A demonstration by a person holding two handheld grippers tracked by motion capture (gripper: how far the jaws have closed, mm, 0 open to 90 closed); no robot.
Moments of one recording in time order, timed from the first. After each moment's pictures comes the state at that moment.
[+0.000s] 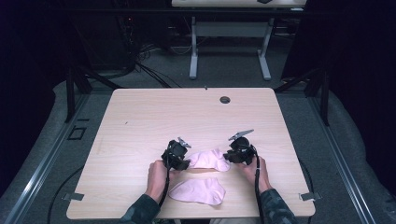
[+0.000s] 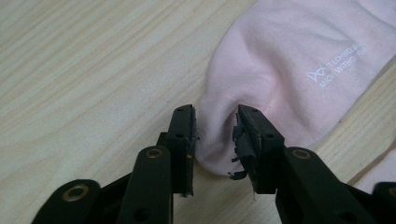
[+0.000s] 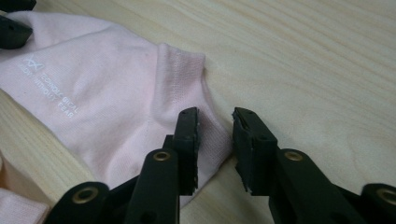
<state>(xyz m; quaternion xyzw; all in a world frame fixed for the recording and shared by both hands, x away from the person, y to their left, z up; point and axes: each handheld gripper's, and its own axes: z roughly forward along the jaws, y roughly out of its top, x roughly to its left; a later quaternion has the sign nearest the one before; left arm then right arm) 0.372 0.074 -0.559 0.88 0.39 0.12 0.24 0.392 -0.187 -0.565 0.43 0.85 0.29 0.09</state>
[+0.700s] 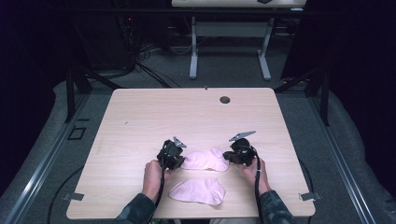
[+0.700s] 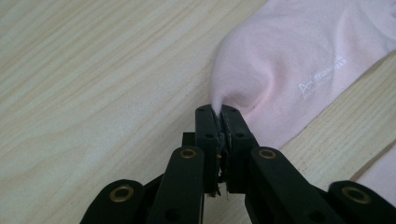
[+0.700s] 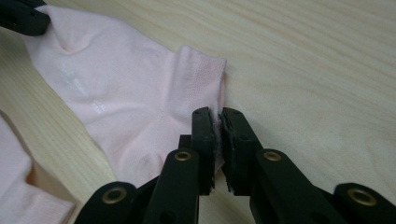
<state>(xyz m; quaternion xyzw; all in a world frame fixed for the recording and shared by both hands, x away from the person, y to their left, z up) 0.369 0.090 -0.554 0.88 0.38 0.13 0.26 0.385 -0.188 -0.562 0.43 0.84 0.33 0.08</state>
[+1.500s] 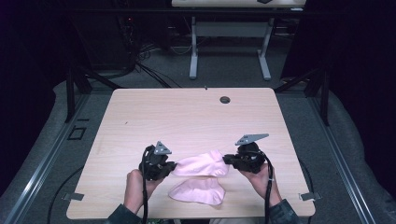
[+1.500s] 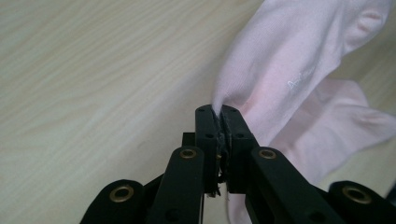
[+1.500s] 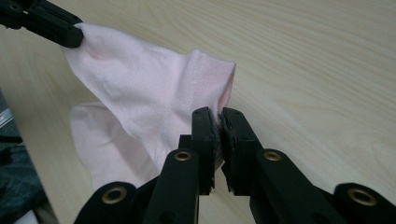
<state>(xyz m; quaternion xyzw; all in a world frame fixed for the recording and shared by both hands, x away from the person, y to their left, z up) 0.305 0.128 -0.495 0.86 0.38 0.10 0.32 0.324 -0.188 -0.492 0.39 0.84 0.38 0.07</state>
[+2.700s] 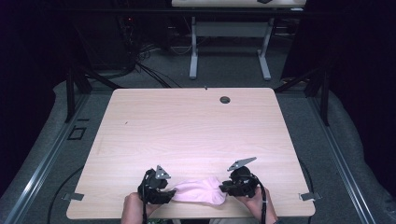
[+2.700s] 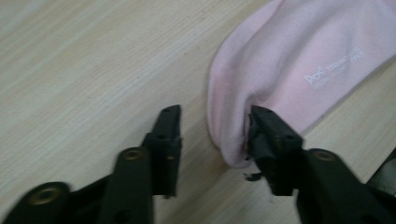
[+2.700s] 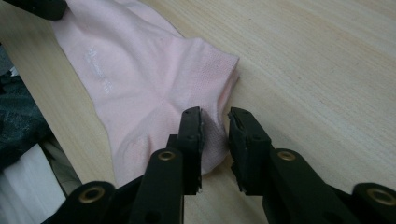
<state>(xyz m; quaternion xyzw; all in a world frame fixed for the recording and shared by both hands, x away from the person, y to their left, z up) 0.269 0.134 -0.551 0.88 0.38 0.09 0.27 0.288 -0.176 -0.555 0.39 0.86 0.31 0.01</state>
